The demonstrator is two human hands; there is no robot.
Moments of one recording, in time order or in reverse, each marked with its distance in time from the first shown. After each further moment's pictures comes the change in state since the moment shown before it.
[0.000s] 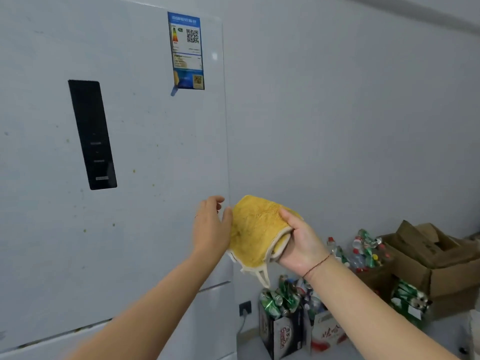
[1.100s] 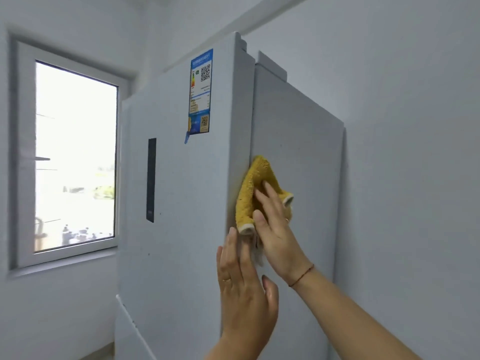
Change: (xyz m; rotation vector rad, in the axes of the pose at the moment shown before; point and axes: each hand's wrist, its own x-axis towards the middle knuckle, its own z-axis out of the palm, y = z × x) left_hand 0.154 -0.010 0.180 1.104 0.912 0.042; right_hand 0.338 -0.097 0.038 -0.634 -1.110 -0.800
